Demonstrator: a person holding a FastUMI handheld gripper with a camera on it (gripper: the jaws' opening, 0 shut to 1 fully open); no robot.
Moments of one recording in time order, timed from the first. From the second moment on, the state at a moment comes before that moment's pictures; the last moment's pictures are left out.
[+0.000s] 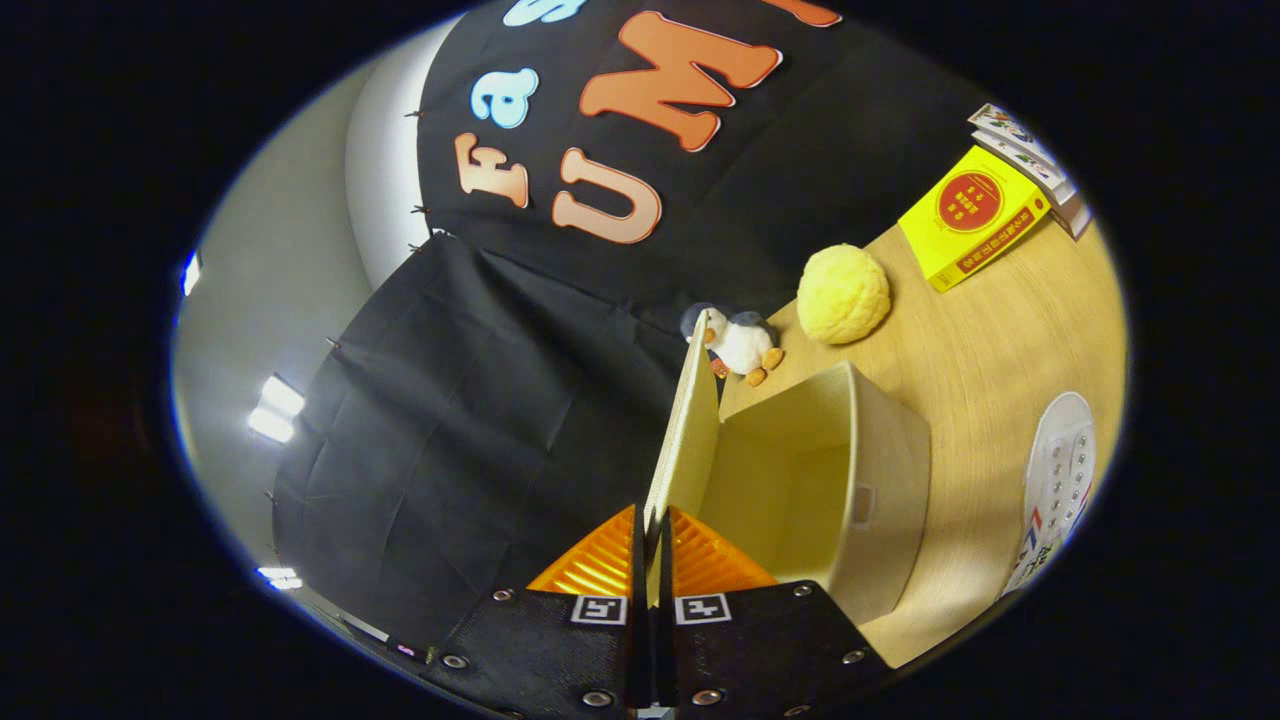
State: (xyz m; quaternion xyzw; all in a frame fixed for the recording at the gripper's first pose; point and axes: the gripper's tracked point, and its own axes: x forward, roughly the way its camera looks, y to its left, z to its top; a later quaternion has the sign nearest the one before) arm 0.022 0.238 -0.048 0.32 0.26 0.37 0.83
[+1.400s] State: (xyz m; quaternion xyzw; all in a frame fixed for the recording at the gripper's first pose) arm 0.039 0.447 -0.046 0.17 0.28 0.35 0.88
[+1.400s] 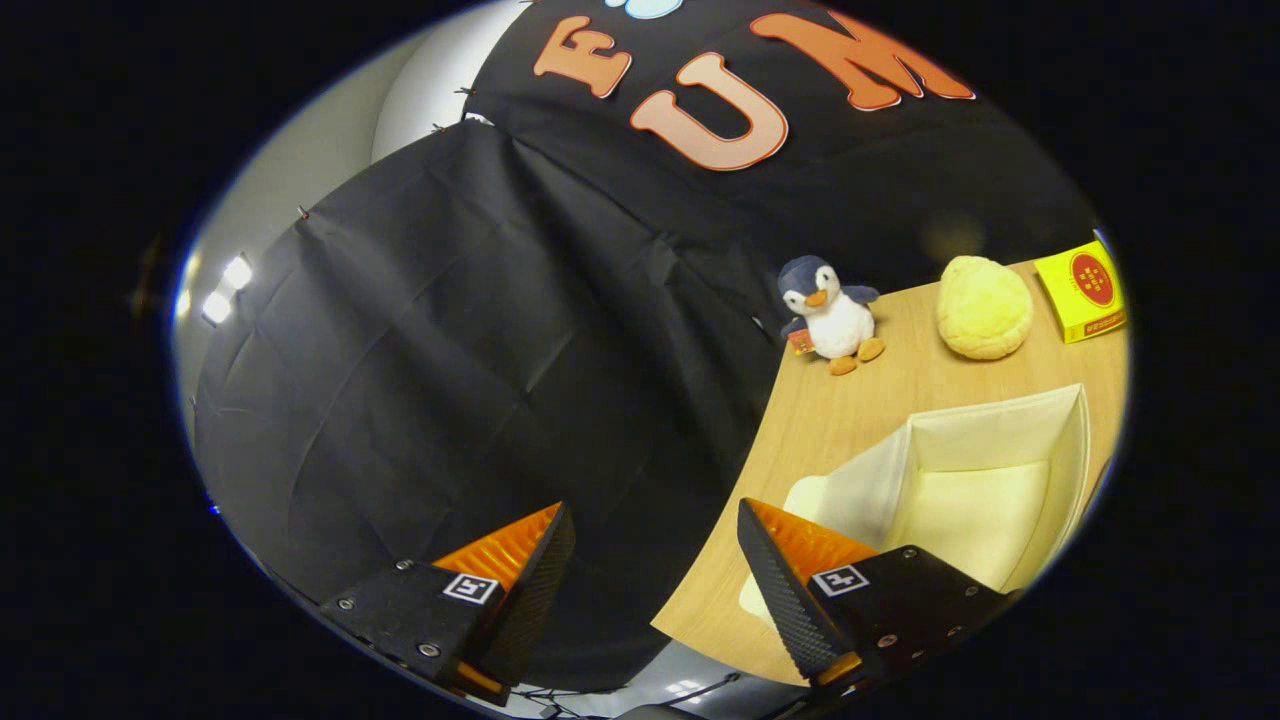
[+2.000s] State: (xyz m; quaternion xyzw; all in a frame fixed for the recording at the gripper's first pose) arm 0.067 0.300 -0.053 0.12 0.22 0.22 0.94
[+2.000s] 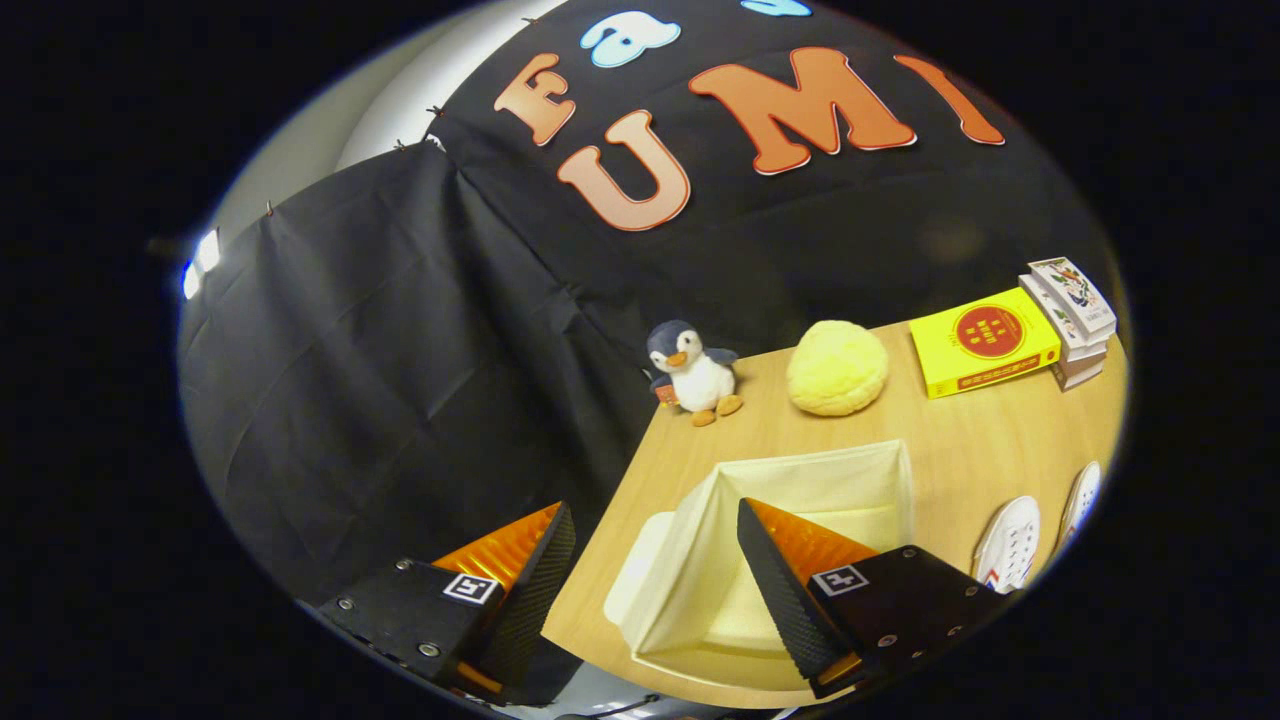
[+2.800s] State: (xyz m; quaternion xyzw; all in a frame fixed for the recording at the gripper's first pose) arm 0.044 0.044 -0.124 0.01 0.21 0.01 0.98
